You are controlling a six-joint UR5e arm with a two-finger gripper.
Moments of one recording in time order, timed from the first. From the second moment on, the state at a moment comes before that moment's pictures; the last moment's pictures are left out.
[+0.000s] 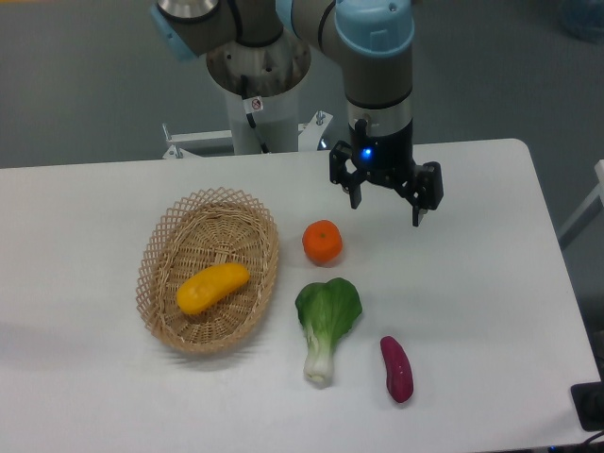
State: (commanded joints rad) arm 2.55 -1.66 -1.71 -1.06 1.58 1.08
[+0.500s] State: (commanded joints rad) arm 2.53 -1.64 -1.73 -1.06 1.56 1.07
